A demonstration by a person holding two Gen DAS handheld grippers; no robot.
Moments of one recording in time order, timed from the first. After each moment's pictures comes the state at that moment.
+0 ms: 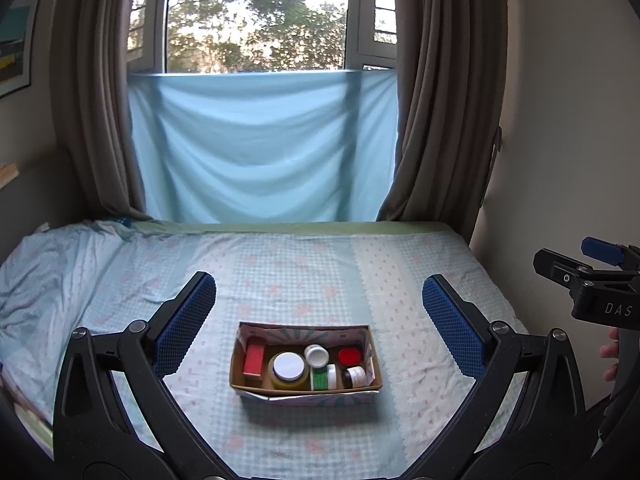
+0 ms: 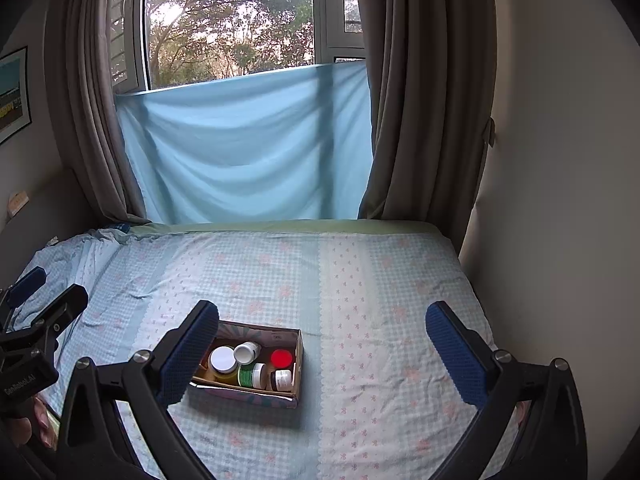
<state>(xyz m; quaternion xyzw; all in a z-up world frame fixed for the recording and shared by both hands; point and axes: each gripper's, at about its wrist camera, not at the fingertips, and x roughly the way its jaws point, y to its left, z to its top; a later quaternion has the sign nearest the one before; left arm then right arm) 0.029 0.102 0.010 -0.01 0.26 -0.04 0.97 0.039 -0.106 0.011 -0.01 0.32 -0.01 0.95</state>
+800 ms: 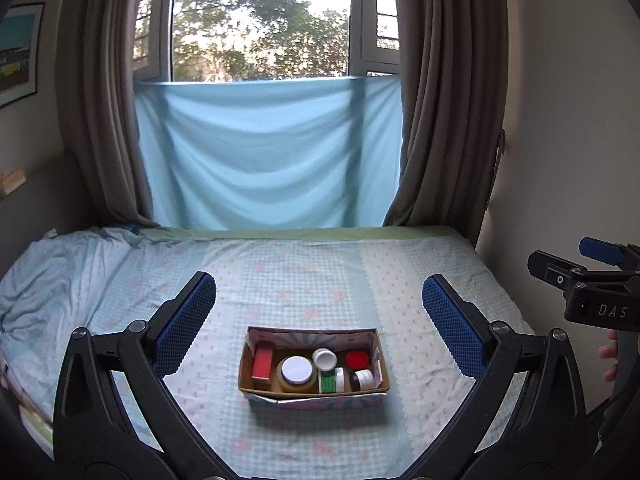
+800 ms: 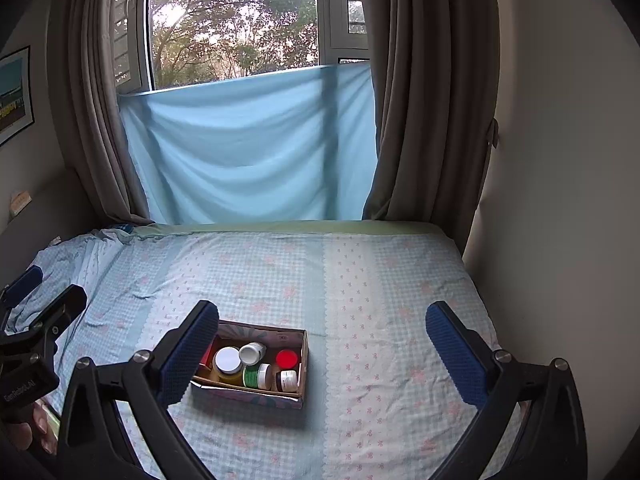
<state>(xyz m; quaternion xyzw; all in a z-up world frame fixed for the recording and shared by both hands) 0.019 0.103 0.013 -0.01 0.24 -0.03 0.97 0.040 -0.100 0.011 -0.01 0.32 0.00 0.95</state>
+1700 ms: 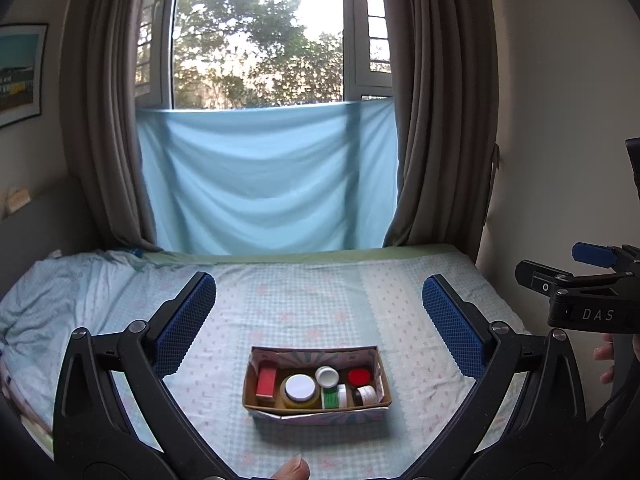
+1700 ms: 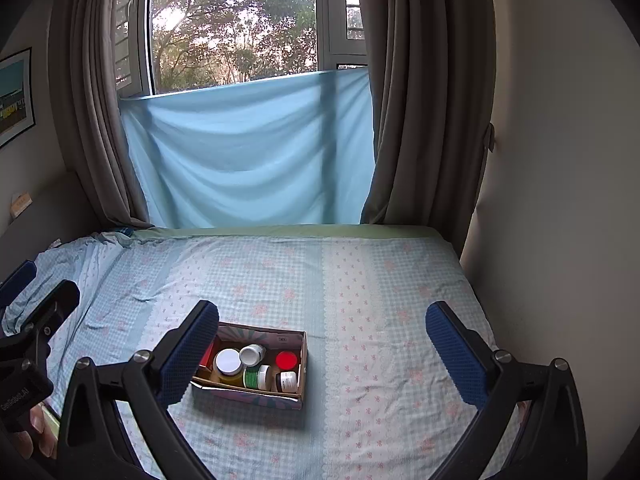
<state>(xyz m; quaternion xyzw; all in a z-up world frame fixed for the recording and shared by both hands) -0.005 0.094 0.026 0.01 0.20 -0.02 0.98 0.036 -0.100 0.012 -0.01 0.32 0.00 0.95</state>
